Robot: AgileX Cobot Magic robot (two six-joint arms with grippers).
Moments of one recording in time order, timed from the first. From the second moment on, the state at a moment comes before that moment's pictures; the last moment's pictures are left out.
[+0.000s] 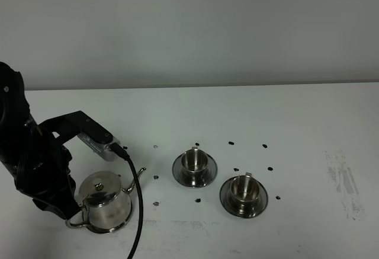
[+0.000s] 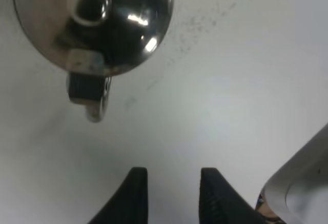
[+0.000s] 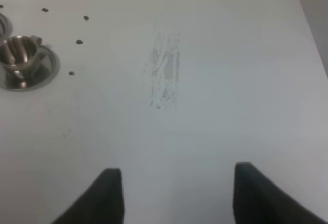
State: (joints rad) left arm -0.27 1.63 -1.18 -0.11 1.09 0.60; right arm -0.02 0.00 -0.50 0.03 1.11 -0.16
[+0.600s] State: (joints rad) left arm -0.27 1.63 -1.18 -0.10 1.04 0.50; right arm -0.02 0.00 -0.50 0.03 1.11 -0.16
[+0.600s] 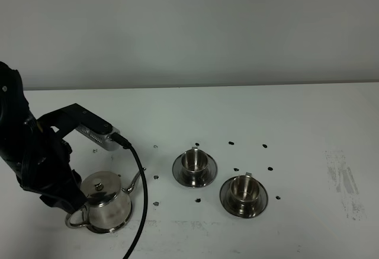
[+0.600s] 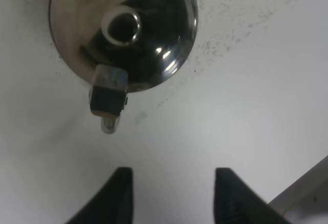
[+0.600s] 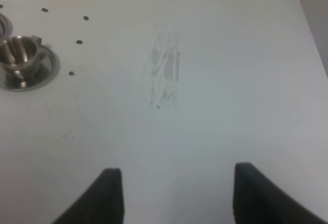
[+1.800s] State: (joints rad) left arm -0.27 1.76 -1.18 0.01 0.94 0.62; right arm -0.02 0.00 -0.50 0.03 1.11 -0.16
